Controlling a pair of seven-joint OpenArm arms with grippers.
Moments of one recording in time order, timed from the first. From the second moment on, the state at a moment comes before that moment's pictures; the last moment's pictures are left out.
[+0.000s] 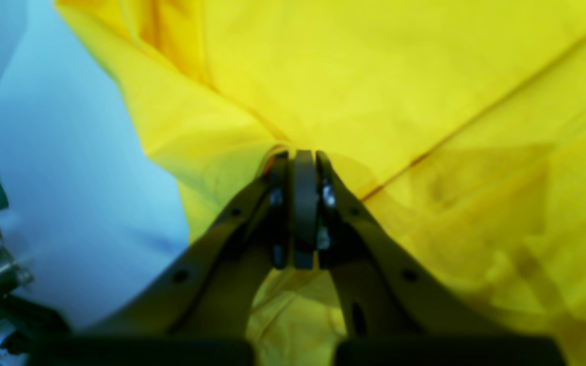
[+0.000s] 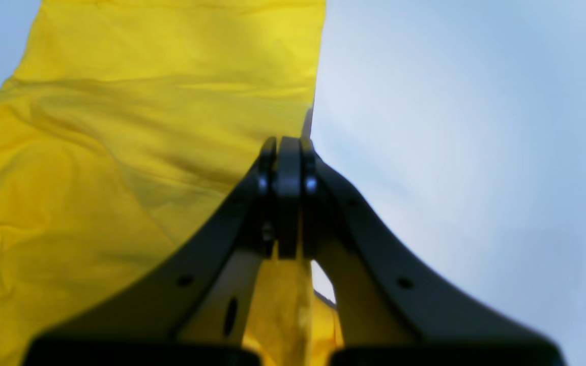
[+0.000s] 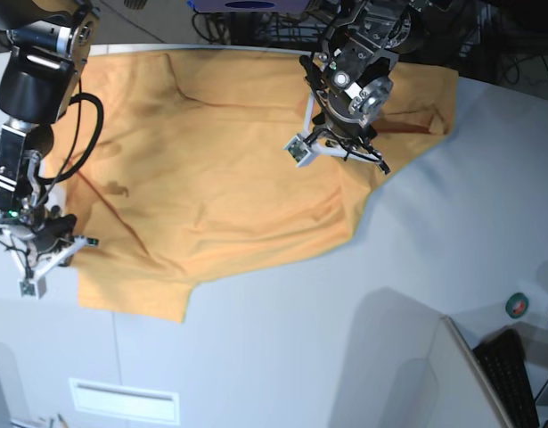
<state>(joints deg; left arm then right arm) 14.0 -12.0 25.0 91.3 30.6 -11.8 45.4 11.5 7.4 22.8 65.5 0.9 19.4 -34.6</state>
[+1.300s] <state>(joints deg) 15.0 -19.1 -10.5 89.3 -43.4 -14.4 45.8 11.4 7.3 22.5 65.5 0.9 19.4 -34.6</state>
